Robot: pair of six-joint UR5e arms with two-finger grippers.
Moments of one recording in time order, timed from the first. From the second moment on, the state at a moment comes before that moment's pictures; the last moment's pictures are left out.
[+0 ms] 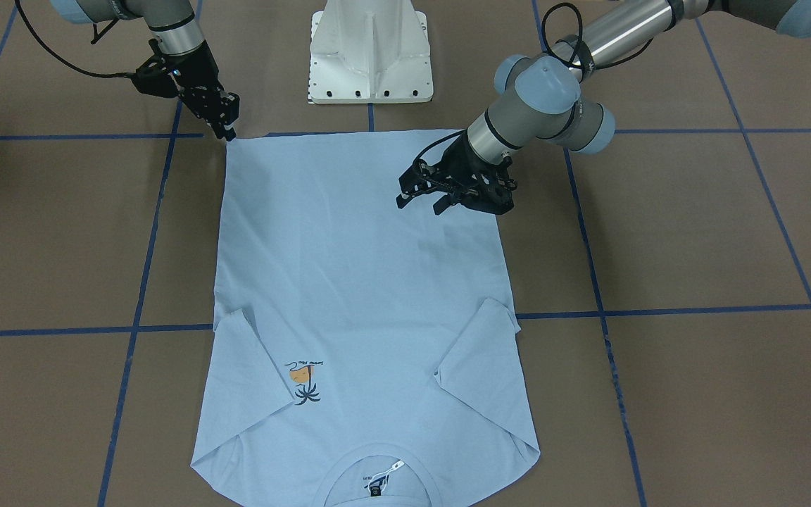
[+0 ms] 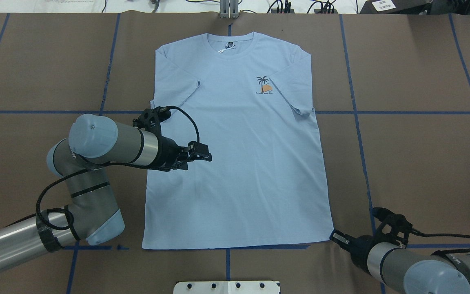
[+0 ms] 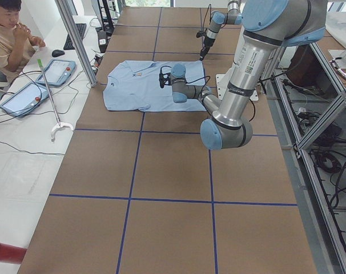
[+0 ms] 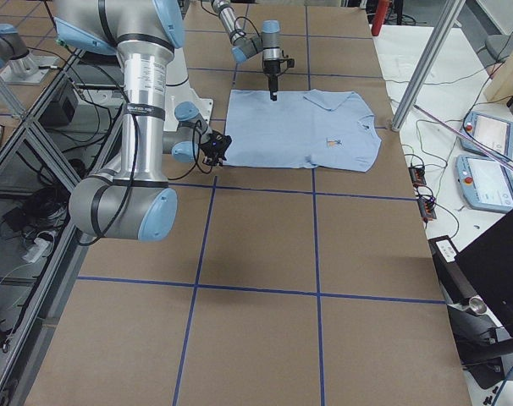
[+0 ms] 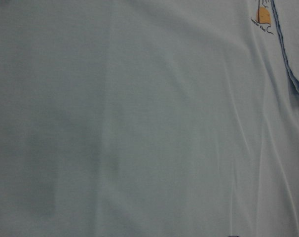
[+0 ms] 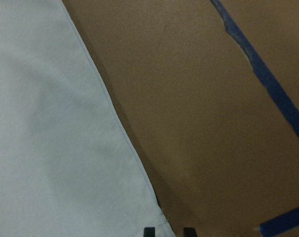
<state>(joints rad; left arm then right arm) -0.52 -2.05 -1.55 -2.46 -1.96 -1.58 0.04 -1.72 2.11 -1.03 1.30 2.04</state>
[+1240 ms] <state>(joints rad) -0.52 -2.05 -1.55 -2.46 -1.96 -1.58 0.03 -1.71 2.10 -1.07 1.27 2.03</state>
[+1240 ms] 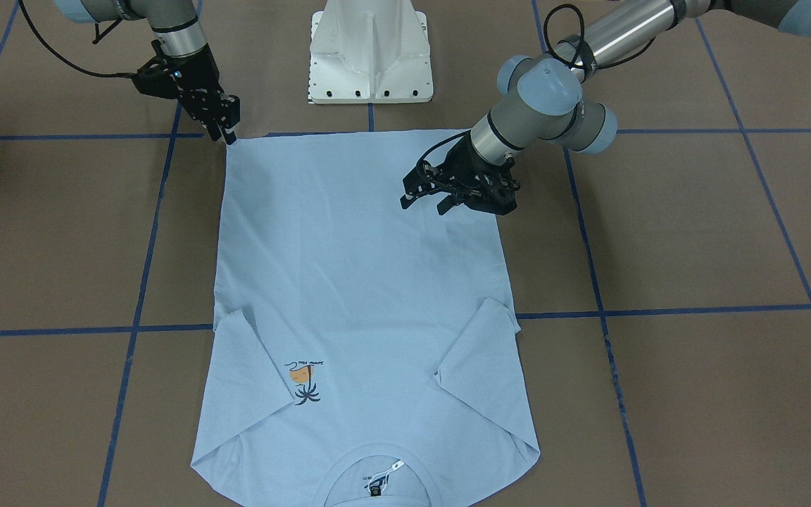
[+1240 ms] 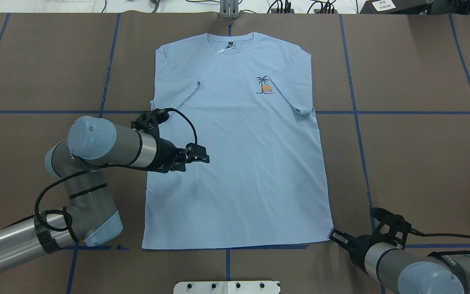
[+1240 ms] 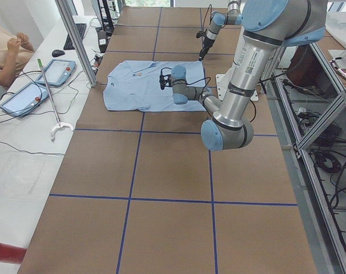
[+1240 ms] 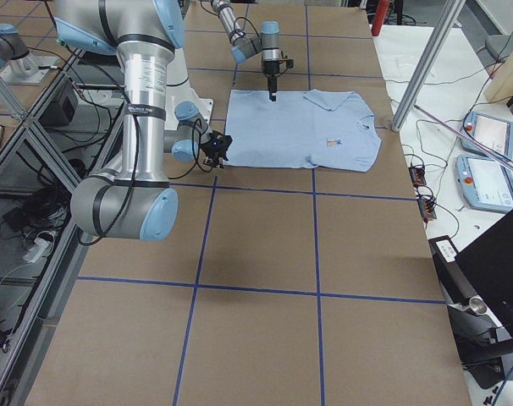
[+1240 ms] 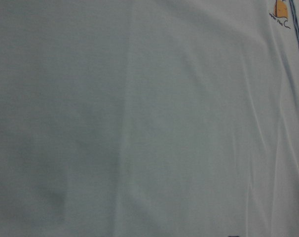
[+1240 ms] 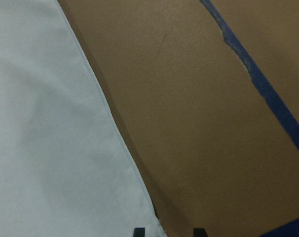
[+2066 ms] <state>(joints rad) -0.52 -2.04 -1.55 -2.46 -1.96 -1.58 0.03 -1.70 2.10 -1.08 1.28 2.03</state>
